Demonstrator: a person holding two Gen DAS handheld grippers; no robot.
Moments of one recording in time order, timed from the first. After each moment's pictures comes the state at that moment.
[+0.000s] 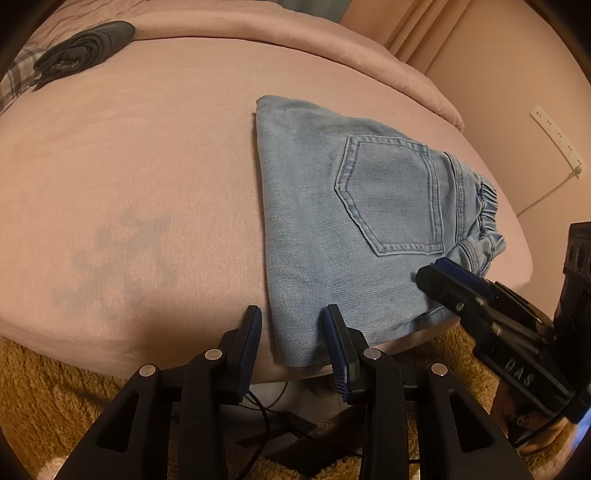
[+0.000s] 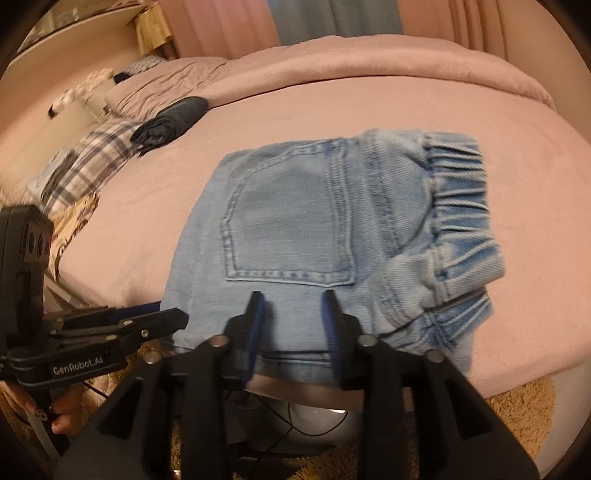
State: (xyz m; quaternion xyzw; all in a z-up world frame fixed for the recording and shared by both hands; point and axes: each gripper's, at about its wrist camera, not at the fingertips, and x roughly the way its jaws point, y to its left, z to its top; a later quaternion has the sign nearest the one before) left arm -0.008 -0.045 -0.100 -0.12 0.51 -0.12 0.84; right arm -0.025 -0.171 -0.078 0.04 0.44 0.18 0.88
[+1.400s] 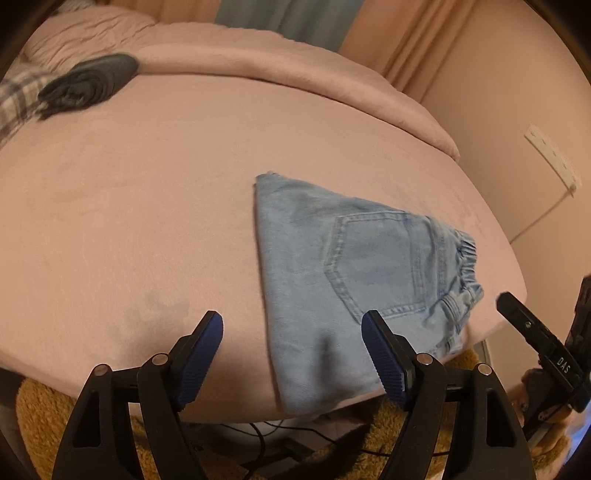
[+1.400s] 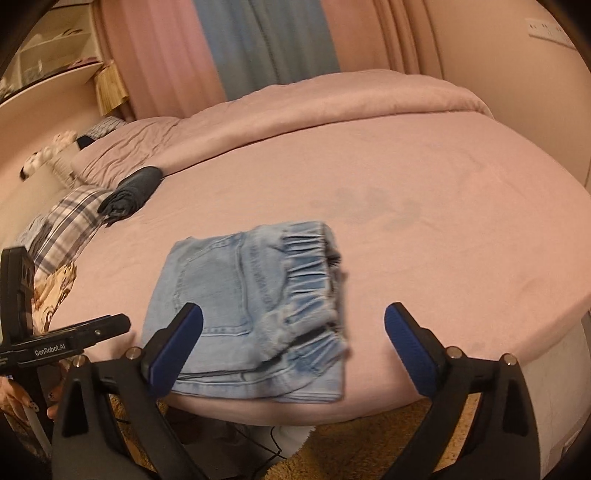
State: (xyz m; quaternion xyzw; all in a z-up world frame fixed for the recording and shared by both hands) left arm 0.014 -0.027 -0.058 -0.14 0.47 -0.11 0.86; right arm -0.035 -0.258 -0.023 0.10 0.37 0.08 0.92
